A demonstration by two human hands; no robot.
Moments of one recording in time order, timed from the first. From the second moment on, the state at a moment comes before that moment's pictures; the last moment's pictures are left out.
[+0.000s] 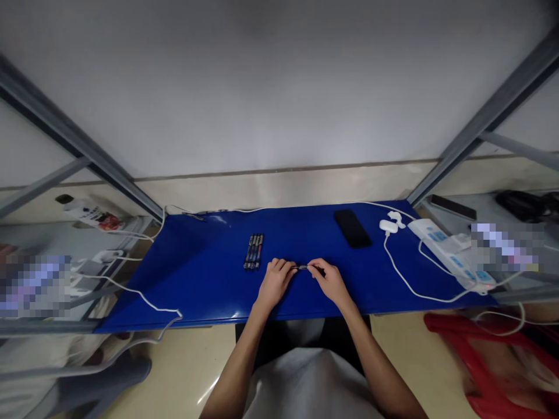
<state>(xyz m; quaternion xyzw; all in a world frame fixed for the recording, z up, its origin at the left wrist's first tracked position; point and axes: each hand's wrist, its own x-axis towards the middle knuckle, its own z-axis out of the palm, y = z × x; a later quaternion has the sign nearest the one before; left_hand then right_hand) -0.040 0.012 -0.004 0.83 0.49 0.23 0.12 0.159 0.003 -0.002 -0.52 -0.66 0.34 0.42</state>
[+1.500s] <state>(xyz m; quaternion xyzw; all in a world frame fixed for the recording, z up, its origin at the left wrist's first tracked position) -0.044 0.017 -0.009 0.78 0.51 0.34 0.15 0.167 0.006 -0.013 -0.54 -0.63 0.34 0.45</state>
